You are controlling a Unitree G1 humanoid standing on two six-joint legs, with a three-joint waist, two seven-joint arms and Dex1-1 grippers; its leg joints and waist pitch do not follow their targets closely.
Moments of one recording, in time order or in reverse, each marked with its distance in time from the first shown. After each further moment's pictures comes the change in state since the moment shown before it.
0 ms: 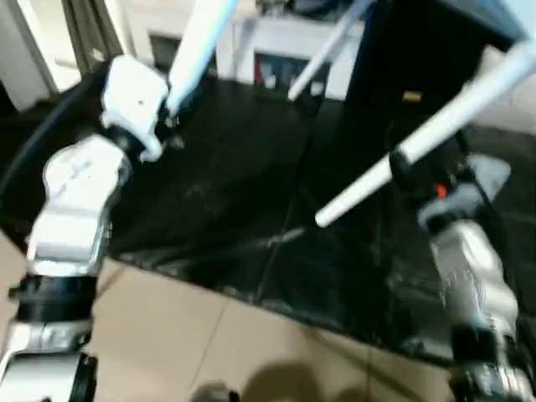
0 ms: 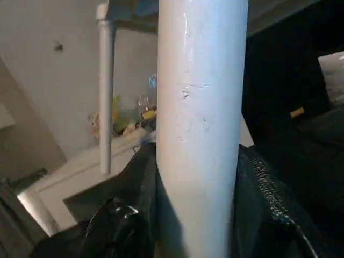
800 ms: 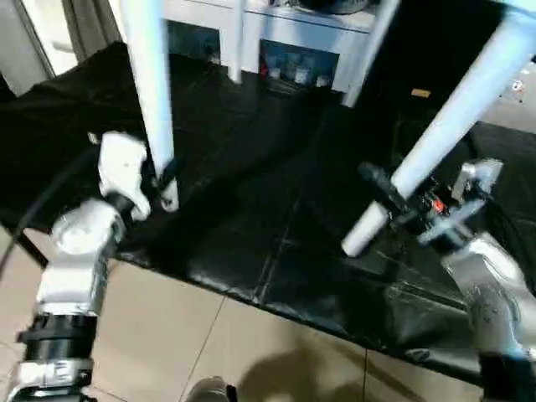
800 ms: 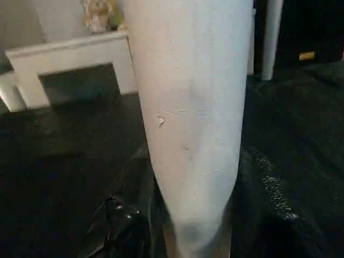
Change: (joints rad) left arm 0.188 -0.066 0.051 0.267 -0.075 -0.124 -0.012; right arm 0.264 -0.096 0.098 -0.466 0.165 0.225 0.295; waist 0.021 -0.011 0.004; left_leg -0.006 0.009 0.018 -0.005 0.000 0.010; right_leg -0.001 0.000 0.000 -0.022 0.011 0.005
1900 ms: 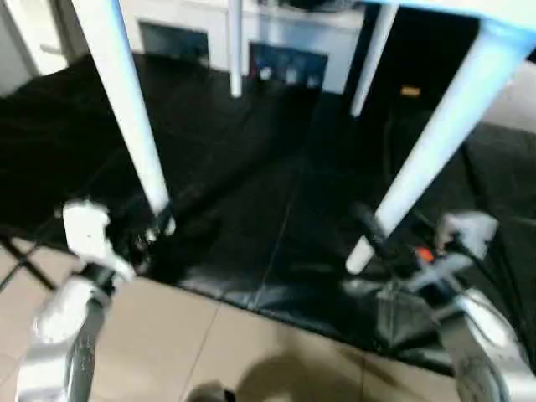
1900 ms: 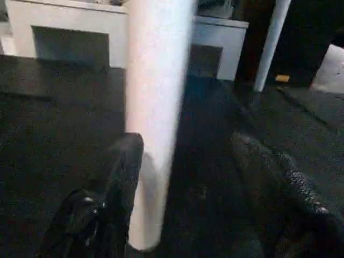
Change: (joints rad) left arm 0.419 -0.096 0.069 -0.425 -0.232 0.065 0.060; right arm 0.303 0.125 0.055 -0.229 -0.155 -0.072 -0.256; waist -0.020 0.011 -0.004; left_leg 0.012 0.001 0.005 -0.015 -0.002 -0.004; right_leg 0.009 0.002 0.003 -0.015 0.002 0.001
